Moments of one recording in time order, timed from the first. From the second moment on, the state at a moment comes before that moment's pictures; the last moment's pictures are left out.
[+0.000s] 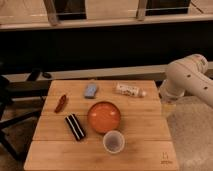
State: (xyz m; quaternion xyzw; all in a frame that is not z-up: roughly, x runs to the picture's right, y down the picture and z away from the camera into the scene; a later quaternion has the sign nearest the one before) arm 0.285 0.108 0.683 -0.28 0.02 0.02 0.96
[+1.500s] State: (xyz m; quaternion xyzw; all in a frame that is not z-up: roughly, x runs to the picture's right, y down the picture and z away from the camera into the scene) arm 0.210 0.112 0.703 -0.26 -0.01 -0.12 0.96
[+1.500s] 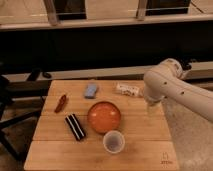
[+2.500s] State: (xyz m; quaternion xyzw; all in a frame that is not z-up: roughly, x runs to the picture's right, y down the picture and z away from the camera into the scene) arm 0.174 0.113 0.713 -0.23 -0.04 -0.23 0.94
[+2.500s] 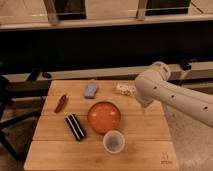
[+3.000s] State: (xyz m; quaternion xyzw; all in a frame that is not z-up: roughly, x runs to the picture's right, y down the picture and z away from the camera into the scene) arm 0.159 0.114 0.714 -0.21 -0.06 -0.28 0.93
